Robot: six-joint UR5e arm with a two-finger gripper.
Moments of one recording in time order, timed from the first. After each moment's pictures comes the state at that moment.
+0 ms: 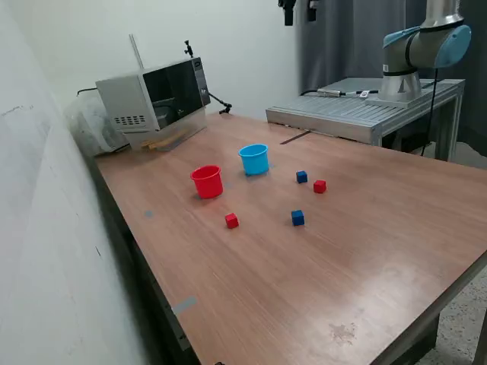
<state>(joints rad) -0.06 -1.52 1.57 -1.85 -1.57 3.24</state>
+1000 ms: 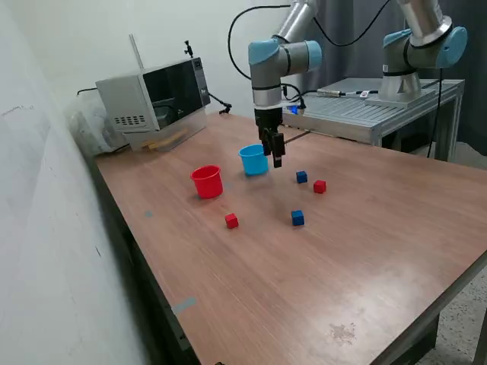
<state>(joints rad) -0.14 -0.97 1.70 -2.36 -1.64 3.34</state>
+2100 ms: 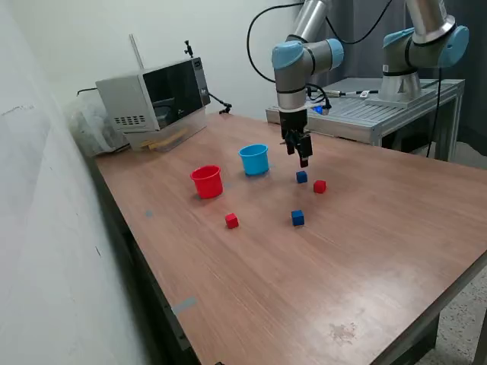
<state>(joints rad) -0.08 -1.03 1.84 -2.36 -1.66 3.37</state>
